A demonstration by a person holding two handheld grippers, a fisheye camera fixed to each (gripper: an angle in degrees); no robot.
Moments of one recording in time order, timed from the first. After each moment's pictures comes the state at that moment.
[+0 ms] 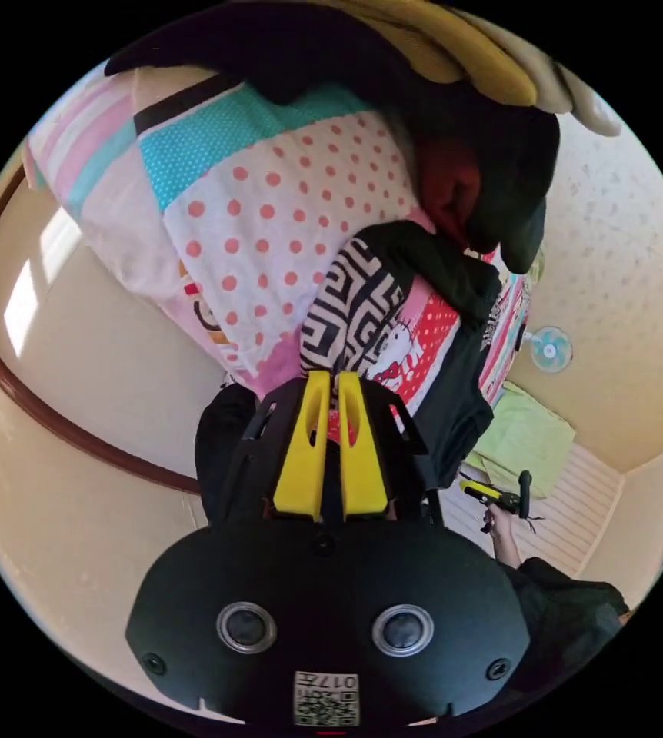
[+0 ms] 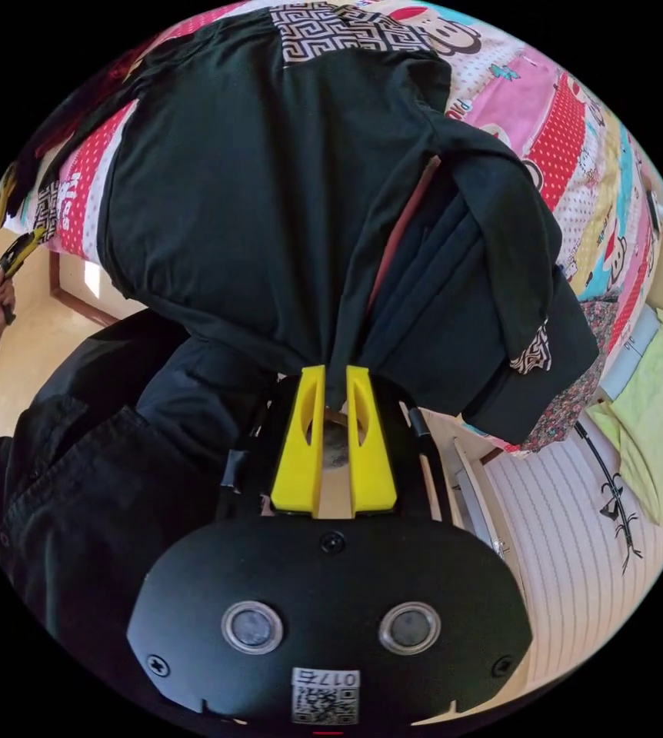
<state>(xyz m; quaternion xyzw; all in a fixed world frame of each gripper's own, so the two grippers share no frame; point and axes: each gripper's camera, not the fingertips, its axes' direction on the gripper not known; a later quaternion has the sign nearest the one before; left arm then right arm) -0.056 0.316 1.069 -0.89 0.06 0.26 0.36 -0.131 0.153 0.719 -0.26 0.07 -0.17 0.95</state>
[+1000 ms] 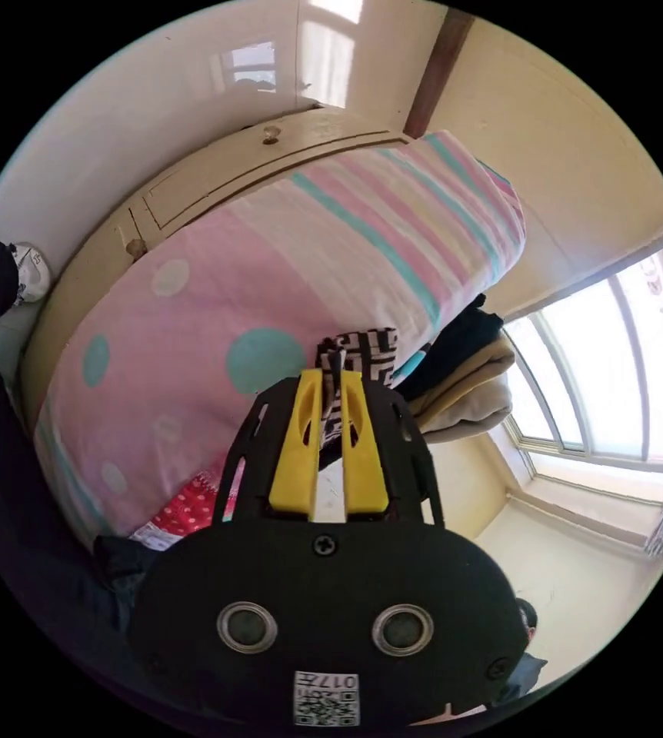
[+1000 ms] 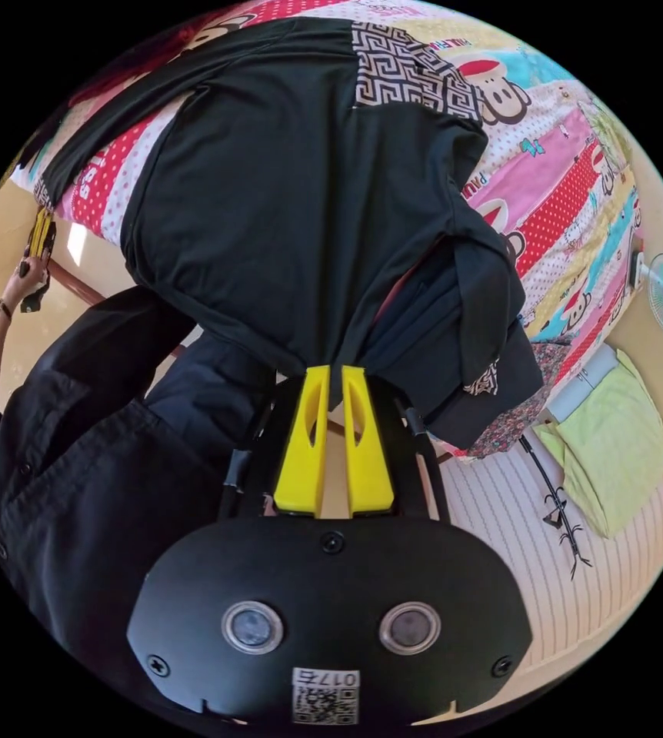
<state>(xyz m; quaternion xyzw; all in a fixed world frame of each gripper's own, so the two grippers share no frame) -0.326 0.279 1.089 -0.67 0.00 -0.46 0.58 -0.186 0.125 0.720 -0.24 0.14 -0.24 0.93</state>
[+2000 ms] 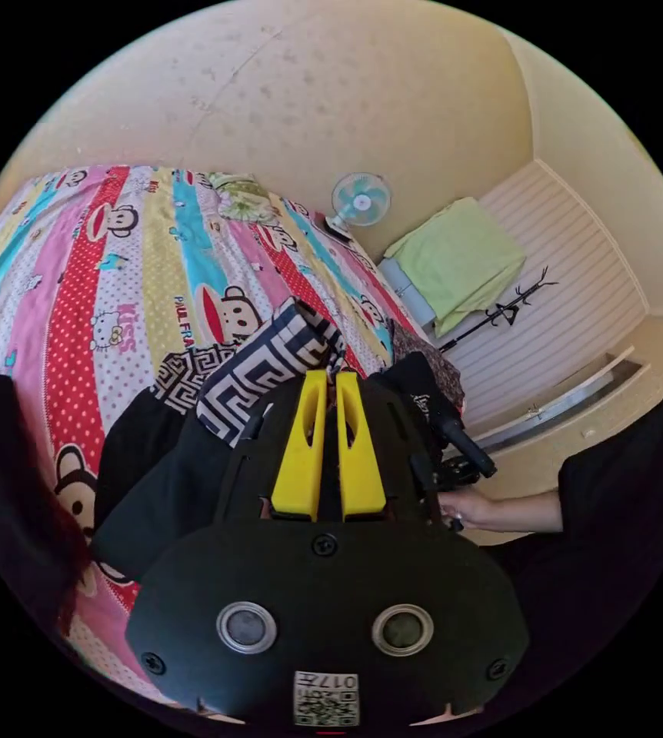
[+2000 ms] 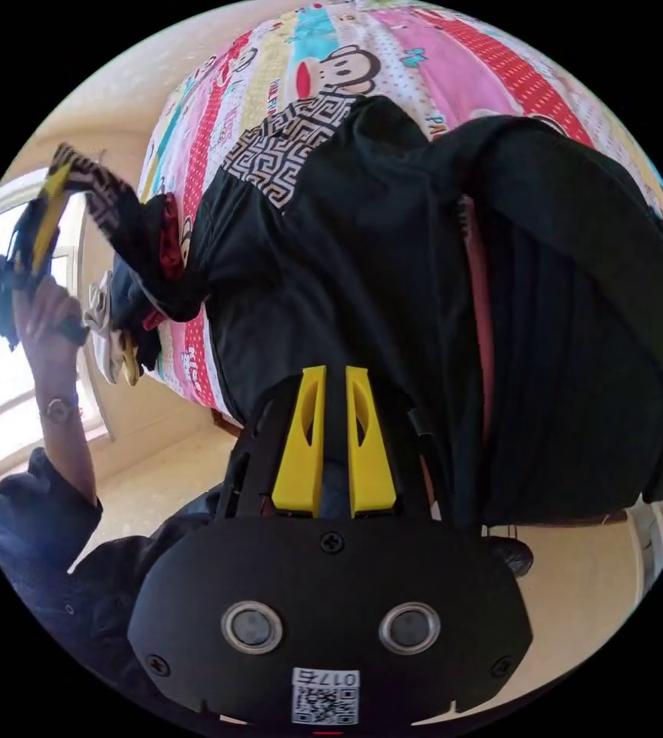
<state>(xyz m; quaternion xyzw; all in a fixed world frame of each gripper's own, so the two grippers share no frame) 0.094 0.497 0.545 -0.73 0.54 0.40 0.15 0.065 0.137 0.949 -0.07 -0.28 0.03 0.96</state>
